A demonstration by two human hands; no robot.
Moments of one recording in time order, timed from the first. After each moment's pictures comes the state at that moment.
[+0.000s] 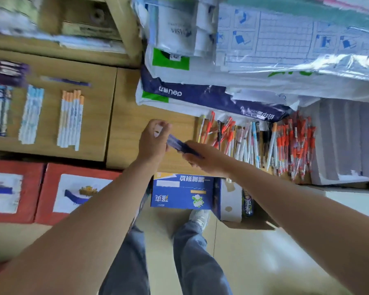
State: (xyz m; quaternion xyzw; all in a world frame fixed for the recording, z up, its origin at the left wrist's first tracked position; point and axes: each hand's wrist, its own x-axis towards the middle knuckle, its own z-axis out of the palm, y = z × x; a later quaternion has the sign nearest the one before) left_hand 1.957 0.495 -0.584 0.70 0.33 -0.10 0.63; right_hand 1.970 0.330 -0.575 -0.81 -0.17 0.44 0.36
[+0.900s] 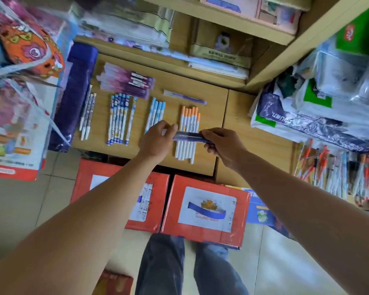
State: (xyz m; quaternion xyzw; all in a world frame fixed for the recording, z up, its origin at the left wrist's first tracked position) left_hand 1.939 0.854 -0.601 0.82 0.22 -0.15 0.51; right_hand 1.981 0.675 -0.570 -0.70 0.21 0.34 0.59
